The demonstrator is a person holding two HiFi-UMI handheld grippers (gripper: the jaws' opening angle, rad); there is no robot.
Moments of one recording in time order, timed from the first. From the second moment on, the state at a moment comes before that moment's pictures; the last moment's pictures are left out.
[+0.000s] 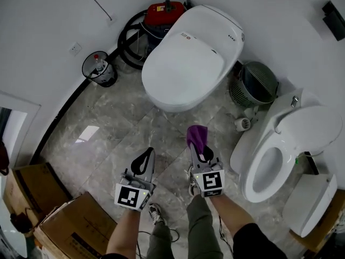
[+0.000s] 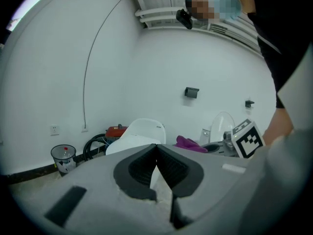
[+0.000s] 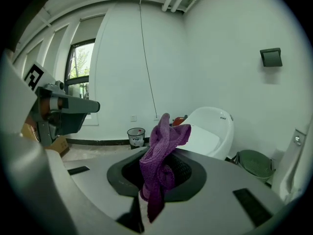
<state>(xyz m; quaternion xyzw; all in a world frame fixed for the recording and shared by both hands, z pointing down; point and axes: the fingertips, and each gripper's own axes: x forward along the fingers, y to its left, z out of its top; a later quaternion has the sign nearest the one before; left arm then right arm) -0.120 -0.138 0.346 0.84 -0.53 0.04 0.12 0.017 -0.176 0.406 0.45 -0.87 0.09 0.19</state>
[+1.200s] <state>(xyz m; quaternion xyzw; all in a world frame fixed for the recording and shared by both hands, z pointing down) -0.121 -0.209 0.644 0.83 -0.56 0.02 0.03 -0.034 -0.282 0.654 0.40 -0.91 -0.07 0.10</state>
